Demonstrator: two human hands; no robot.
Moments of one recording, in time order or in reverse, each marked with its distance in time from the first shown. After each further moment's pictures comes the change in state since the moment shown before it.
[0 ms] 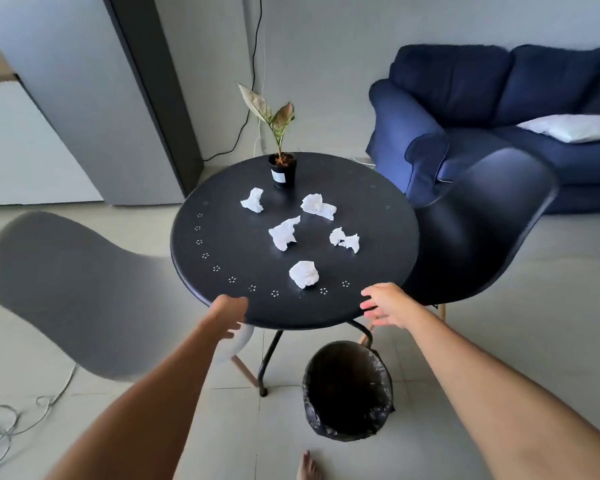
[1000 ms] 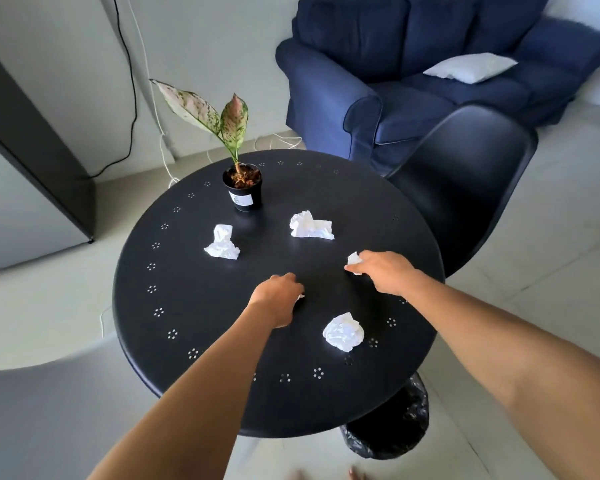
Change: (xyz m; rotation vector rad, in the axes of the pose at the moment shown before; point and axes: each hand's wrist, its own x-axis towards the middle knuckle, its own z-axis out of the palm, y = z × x) left_hand 0.171 0.154 0.018 1.424 -0.234 1.088; right_hand 0.125 -0.111 0.032 -1.473 0.236 -0.291
